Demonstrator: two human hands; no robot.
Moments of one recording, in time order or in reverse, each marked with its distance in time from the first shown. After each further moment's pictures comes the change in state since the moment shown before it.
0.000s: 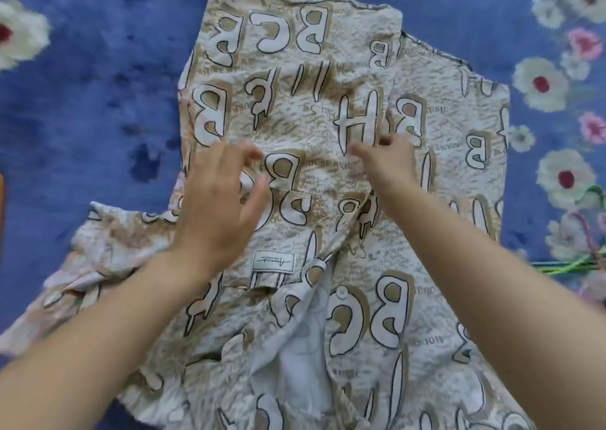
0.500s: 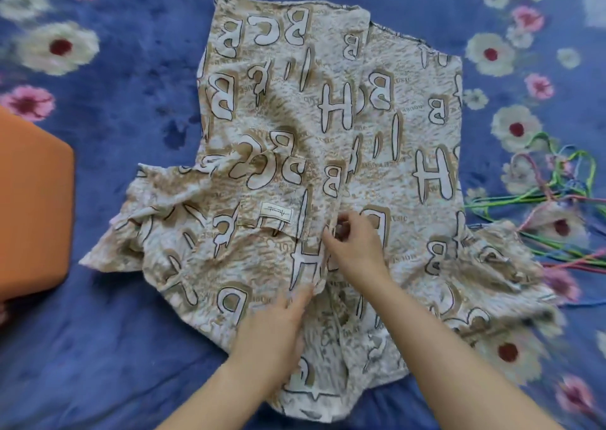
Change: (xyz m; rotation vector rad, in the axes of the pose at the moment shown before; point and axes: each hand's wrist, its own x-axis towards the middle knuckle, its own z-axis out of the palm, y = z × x) left_hand -0.214 0.076 -0.025 0.375 -0.882 -0.057; right_hand -0.173 0.112 -0.013 -0.316 -0.123 -0.098
